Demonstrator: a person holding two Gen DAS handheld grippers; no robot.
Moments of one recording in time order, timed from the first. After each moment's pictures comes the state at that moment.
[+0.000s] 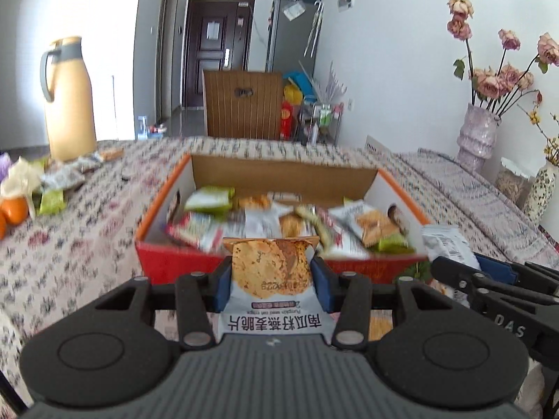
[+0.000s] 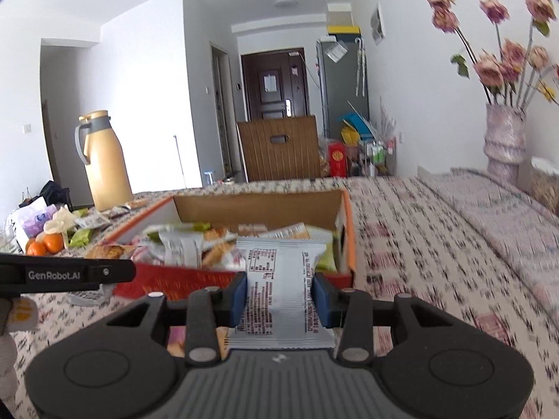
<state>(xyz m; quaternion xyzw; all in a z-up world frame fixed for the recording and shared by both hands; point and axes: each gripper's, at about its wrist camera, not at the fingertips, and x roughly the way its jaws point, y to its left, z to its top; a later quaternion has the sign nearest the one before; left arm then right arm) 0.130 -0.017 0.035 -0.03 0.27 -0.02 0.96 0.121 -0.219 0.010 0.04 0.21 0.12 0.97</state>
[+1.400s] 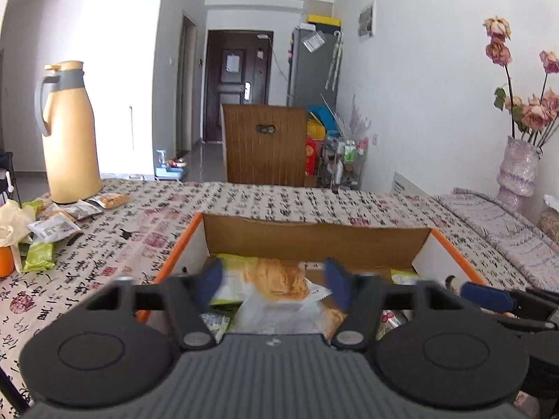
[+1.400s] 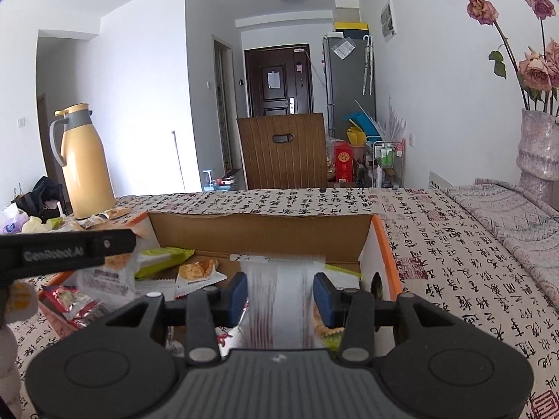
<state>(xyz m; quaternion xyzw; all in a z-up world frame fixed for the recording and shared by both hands) 0.222 -0.003 0.027 -0.03 0.21 0.02 0.98 0.236 -0.188 -0.003 0.03 0.22 0.12 0.97</state>
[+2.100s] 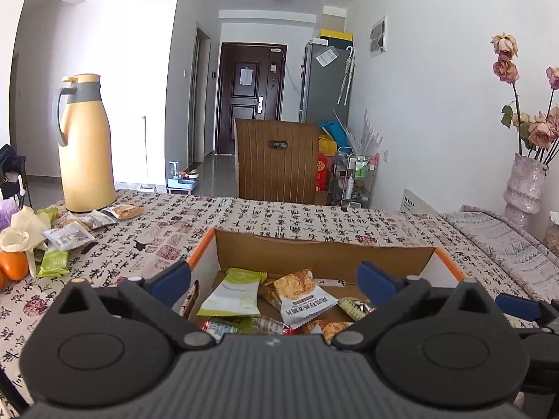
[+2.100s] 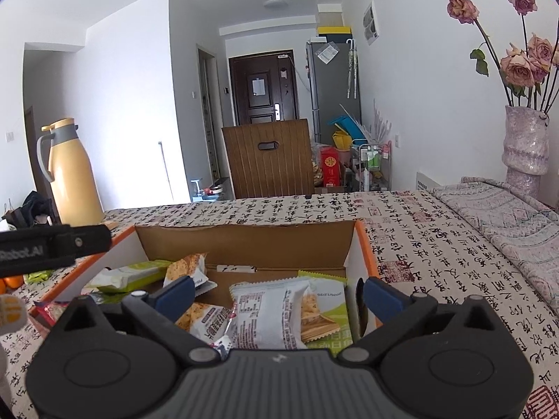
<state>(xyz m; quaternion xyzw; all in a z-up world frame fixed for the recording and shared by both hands) 0.211 -0.005 0.043 -0.04 0.19 0.04 0.98 0.238 -0.198 0.001 0.04 0.21 0.10 0.97</state>
